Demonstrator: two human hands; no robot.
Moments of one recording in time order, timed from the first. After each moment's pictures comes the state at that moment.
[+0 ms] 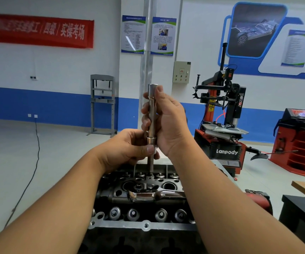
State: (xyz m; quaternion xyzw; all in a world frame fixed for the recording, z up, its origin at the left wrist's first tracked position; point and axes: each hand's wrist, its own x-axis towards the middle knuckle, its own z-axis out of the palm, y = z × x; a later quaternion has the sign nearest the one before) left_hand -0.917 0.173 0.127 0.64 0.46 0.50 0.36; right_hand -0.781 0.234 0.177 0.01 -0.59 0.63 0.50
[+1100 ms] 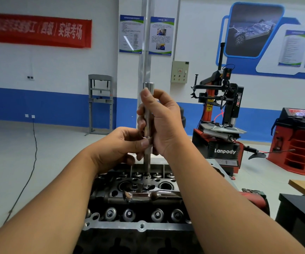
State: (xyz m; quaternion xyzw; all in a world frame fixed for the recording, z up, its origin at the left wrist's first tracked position) left_hand -0.918 0.171 0.130 0.64 0.45 0.50 0.36; right_hand -0.782 0.234 0.175 0.01 -0.60 0.62 0.51
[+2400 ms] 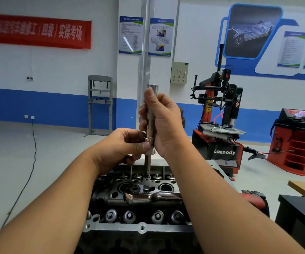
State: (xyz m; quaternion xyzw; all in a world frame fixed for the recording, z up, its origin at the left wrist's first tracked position) left_hand -0.915 0.170 0.131 0.63 0.44 0.52 0.37; right_hand -0.782 0.235 0.175 0.00 -0.61 0.60 0.51
